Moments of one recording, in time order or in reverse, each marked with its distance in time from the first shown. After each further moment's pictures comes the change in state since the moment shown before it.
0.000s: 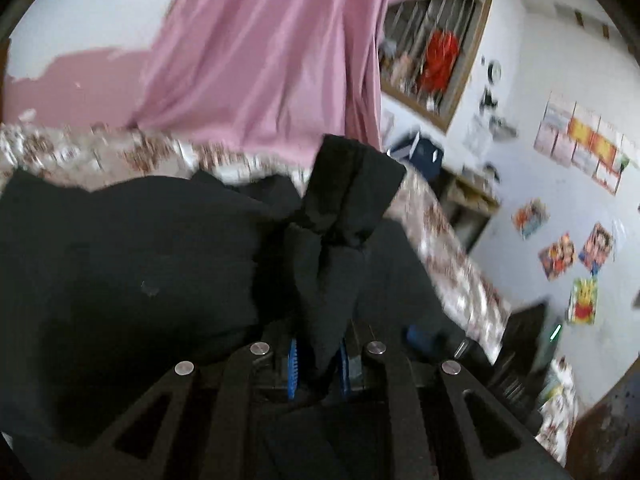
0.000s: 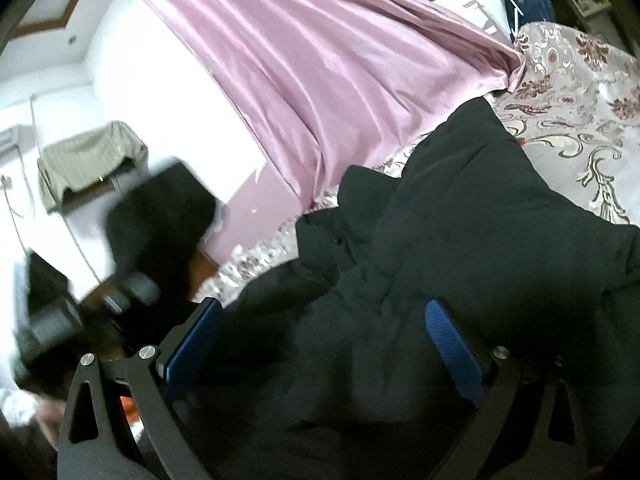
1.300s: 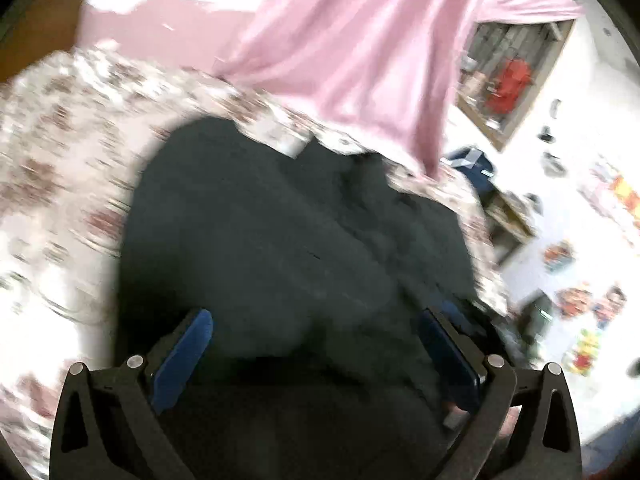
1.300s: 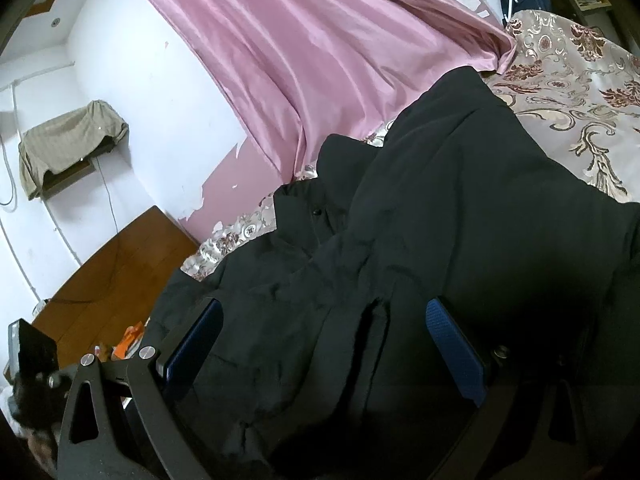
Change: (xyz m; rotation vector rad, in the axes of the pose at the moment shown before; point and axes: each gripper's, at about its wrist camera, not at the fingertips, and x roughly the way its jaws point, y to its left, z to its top) left arm -0.088 0.084 -0.037 -0.247 0.022 0.186; right arm 0.007 -0.003 -0.010 -0.037 0.092 -0.089
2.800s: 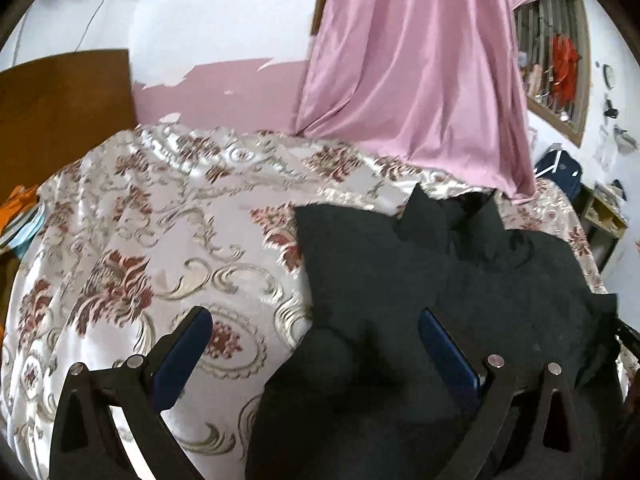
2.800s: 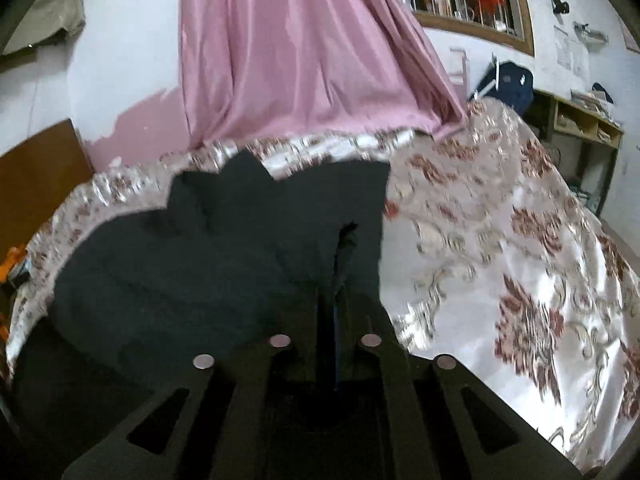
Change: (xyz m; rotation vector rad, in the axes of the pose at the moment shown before) left arm 0.018 0.012 0.042 0.145 -0.154 0.331; right arm -0.080 0.012 0.082 -0.341 0.099 -0.507
